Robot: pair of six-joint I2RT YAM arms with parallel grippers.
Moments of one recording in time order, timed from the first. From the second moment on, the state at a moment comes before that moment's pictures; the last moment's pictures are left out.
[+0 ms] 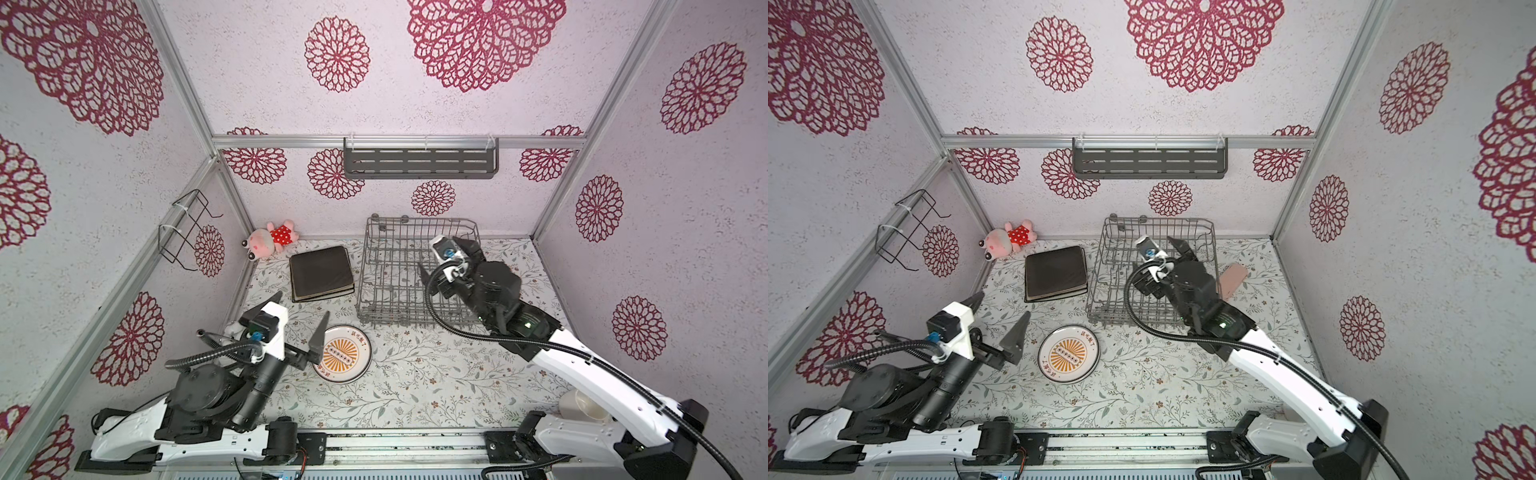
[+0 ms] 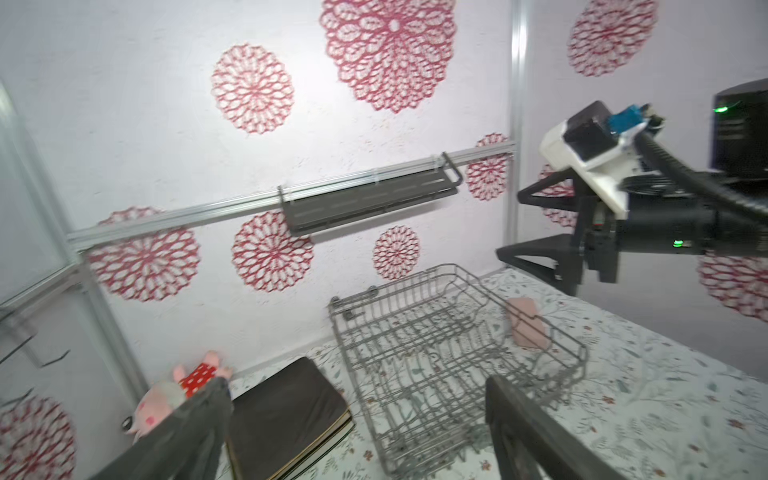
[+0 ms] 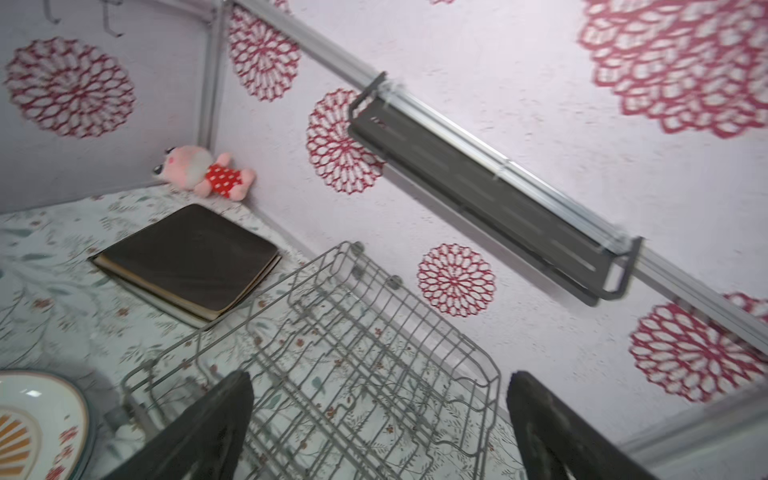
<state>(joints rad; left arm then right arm) -1.47 0.56 1.02 -0.28 -1.01 0.30 0.79 1.09 1.14 -0.11 0.38 -0.34</state>
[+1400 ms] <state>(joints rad) 0.14 1.56 0.43 0.72 -0.10 -0.11 -0.08 0.99 0.25 0.45 0.13 0.07</state>
